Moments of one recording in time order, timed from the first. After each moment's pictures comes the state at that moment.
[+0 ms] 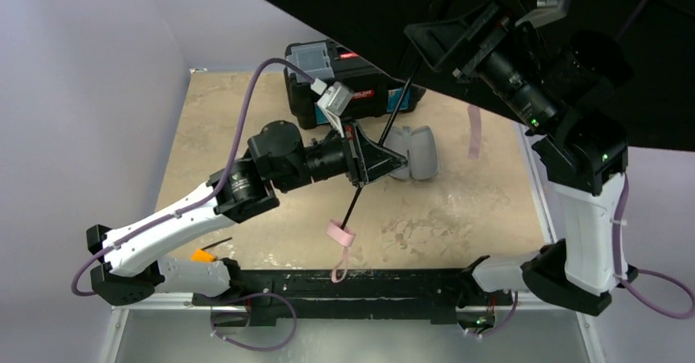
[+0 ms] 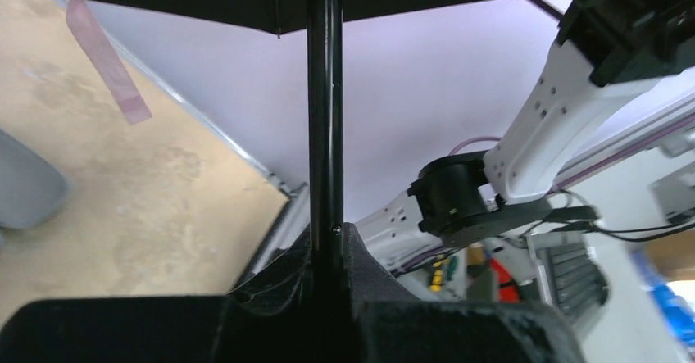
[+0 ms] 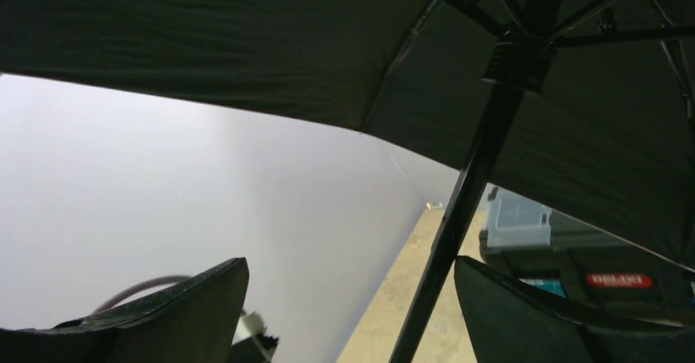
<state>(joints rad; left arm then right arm) -1.13 1.21 1.48 -0.22 0.08 -0.69 0.60 1.37 2.30 -0.74 0.01 0.65</state>
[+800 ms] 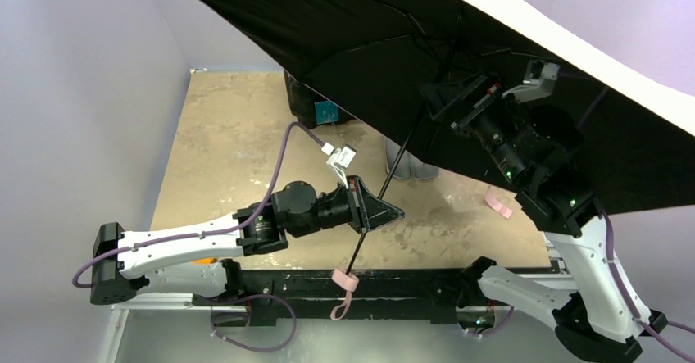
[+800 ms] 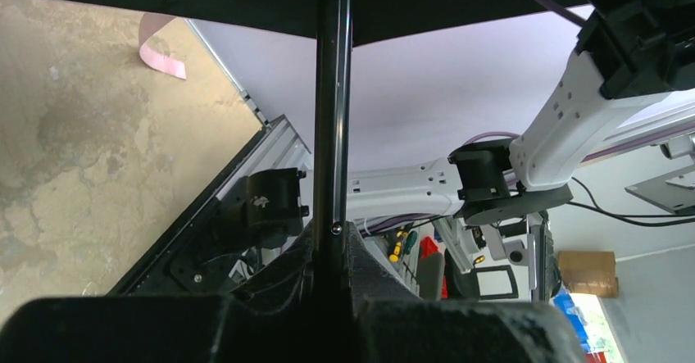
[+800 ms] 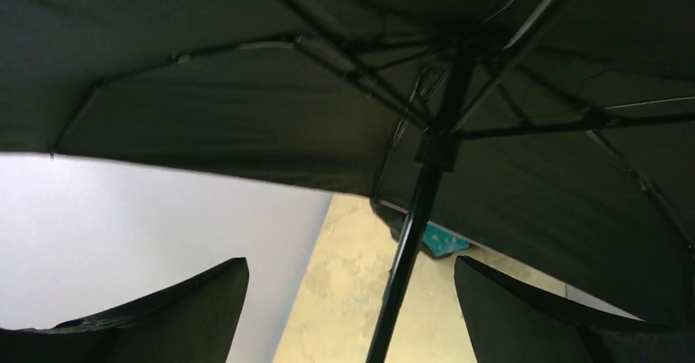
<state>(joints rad) -1.27 1.08 0.90 0.17 -0.06 -0.98 0.60 0.94 1.51 -0.55 0.21 0.70</state>
